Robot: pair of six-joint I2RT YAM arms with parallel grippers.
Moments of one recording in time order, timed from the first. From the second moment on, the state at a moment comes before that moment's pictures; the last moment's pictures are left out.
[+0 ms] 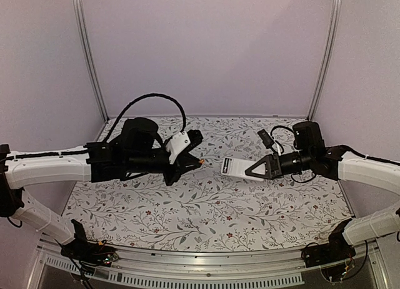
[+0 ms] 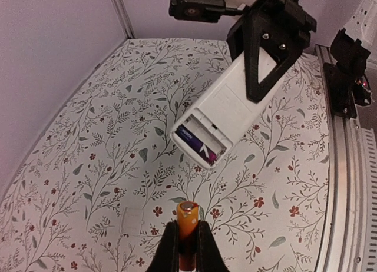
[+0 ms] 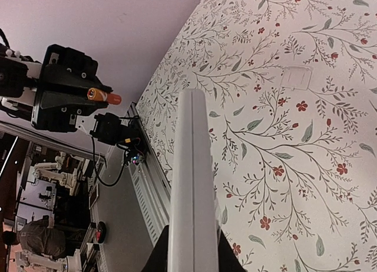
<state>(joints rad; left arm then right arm) -0.99 1.33 0.95 -0.07 0.11 0.26 0.58 1.22 0.75 -0.12 -0.78 0.47</state>
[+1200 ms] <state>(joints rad) -1.00 1.58 1.27 -0.62 0.07 -0.57 0.77 1.54 0.66 0.54 -0.76 0.89</state>
